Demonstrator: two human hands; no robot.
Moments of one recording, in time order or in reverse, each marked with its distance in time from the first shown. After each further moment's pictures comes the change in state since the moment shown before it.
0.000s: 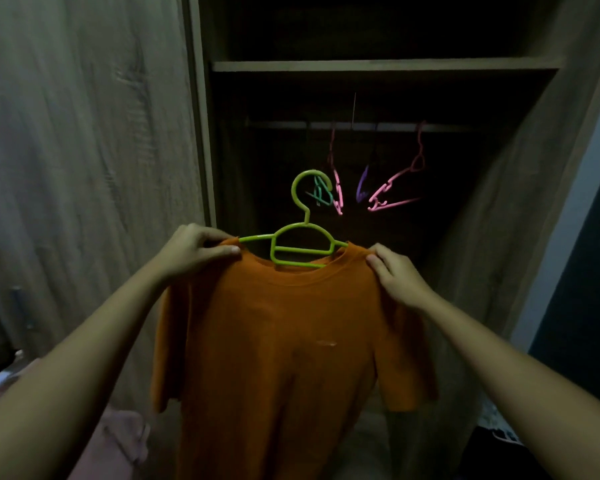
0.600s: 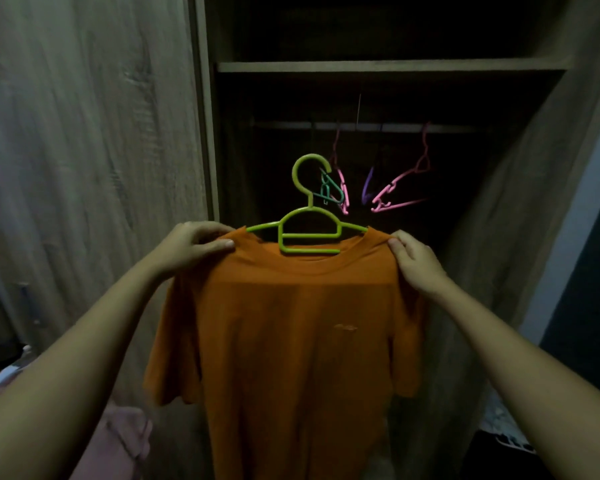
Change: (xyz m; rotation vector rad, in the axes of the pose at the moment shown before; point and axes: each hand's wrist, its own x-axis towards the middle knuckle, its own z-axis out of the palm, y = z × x) left_hand -0.002 -0.005 -0.010 -0.066 -0.025 -0.071; right_hand 0.014 0.013 -0.018 0.018 0.142 0.037
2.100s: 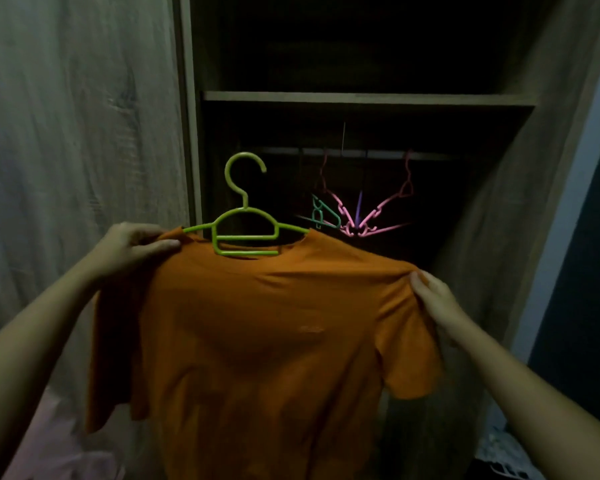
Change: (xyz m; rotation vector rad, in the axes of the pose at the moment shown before) left_hand 0.001 -0.011 -0.048 0.062 0.186 -0.062; right_hand -0.024 0.023 -0.028 0.526 0.061 0.324
